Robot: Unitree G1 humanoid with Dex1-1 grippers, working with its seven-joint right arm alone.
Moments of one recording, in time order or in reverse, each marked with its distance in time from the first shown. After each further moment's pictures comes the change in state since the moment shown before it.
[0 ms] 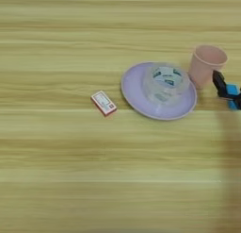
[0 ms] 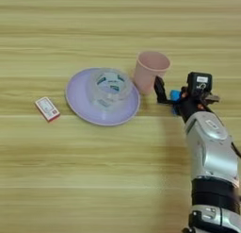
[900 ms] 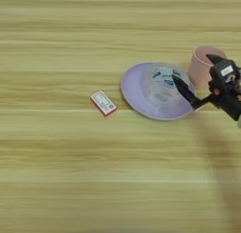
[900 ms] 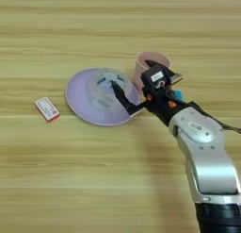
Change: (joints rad) arm 0.127 -0.081 0.236 -0.436 -0.149 0.024 0.227
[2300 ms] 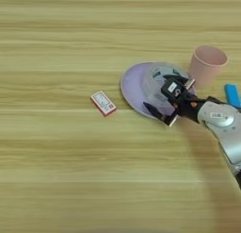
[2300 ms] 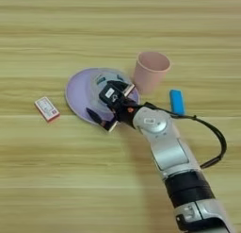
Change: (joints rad) arm -0.195 0.032 0.265 0.459 -0.257 -0.179 0.095
